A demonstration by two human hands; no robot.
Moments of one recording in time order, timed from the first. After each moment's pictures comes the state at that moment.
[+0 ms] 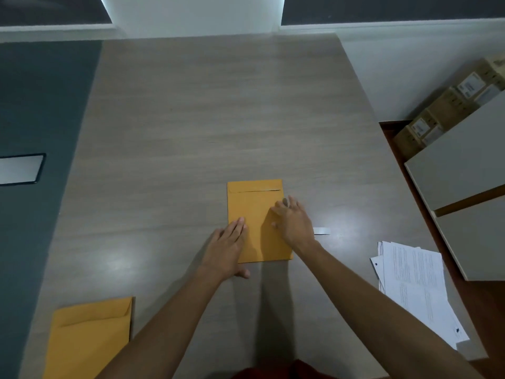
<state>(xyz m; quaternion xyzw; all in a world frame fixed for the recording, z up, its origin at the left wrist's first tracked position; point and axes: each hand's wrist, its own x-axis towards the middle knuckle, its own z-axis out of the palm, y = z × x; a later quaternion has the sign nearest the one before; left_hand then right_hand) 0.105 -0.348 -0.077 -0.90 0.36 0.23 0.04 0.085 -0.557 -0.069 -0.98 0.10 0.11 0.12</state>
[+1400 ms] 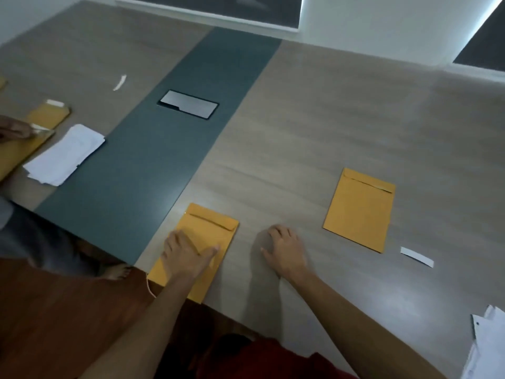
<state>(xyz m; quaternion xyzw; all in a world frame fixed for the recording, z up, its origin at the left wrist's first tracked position) -0.053 -0.066 -0.081 -0.93 -0.31 0.13 -0.14 0.008 -0.318 -0.082 -0.96 -0.15 0.15 0.16</state>
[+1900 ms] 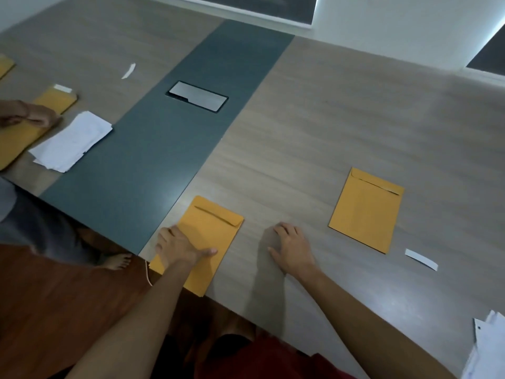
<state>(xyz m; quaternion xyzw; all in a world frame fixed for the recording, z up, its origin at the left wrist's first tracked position) -0.049 -0.045 -0.076 -0.92 -0.36 0.15 -0.09 0.009 -0.323 -0.090 -0.96 -0.16 0.16 0.15</state>
